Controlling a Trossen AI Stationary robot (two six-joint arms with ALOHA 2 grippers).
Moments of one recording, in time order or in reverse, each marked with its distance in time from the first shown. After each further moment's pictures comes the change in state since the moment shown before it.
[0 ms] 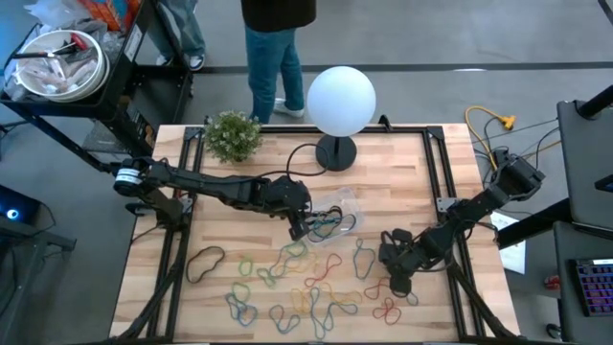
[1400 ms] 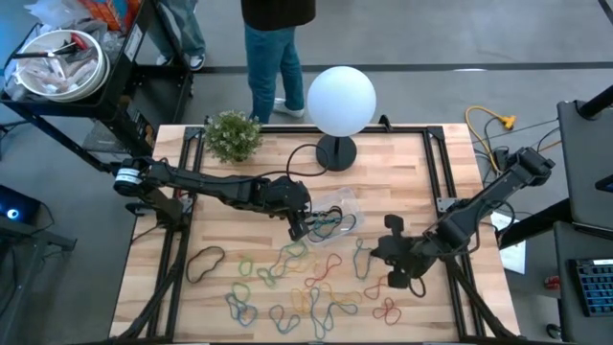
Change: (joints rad) left arm 0.000 -0.001 0.000 -0.007 0.007 -0.001; right arm 0.002 -0.238 0.286 -0.119 0.368 -0.298
